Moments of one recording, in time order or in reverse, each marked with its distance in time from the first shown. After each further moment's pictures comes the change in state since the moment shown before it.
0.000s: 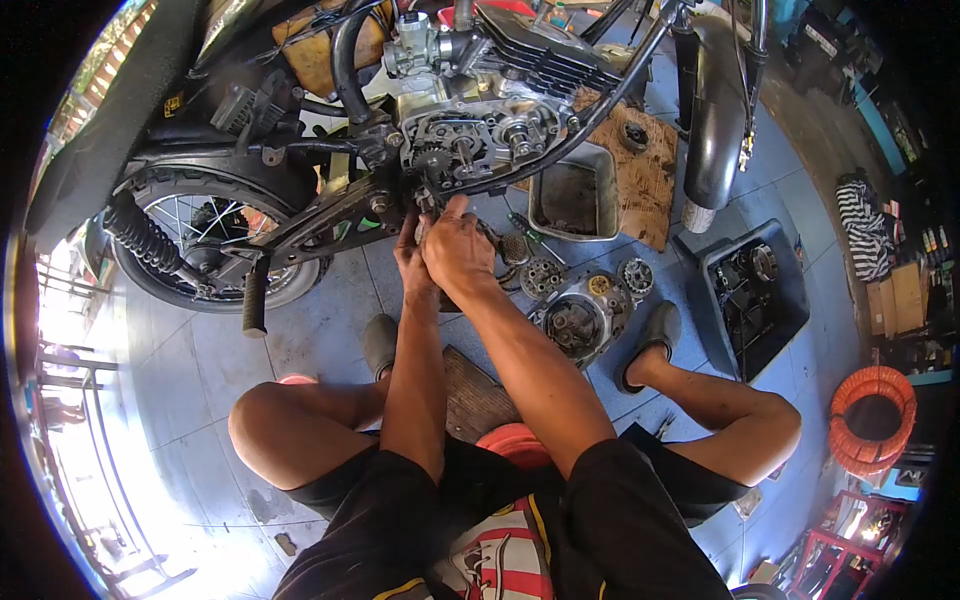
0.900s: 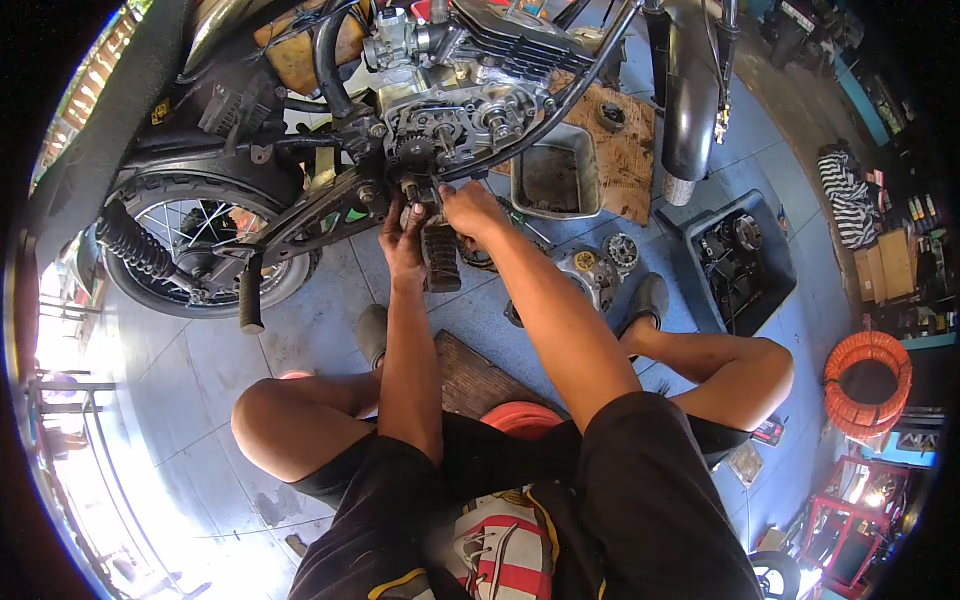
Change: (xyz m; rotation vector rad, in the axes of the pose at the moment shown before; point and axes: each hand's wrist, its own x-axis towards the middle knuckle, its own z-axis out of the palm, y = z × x) left_hand -0.003 0.012 0.005 0.064 -0.041 0.013; right_hand 0.045 0.044 -0.010 0.428 -0.270 0.283
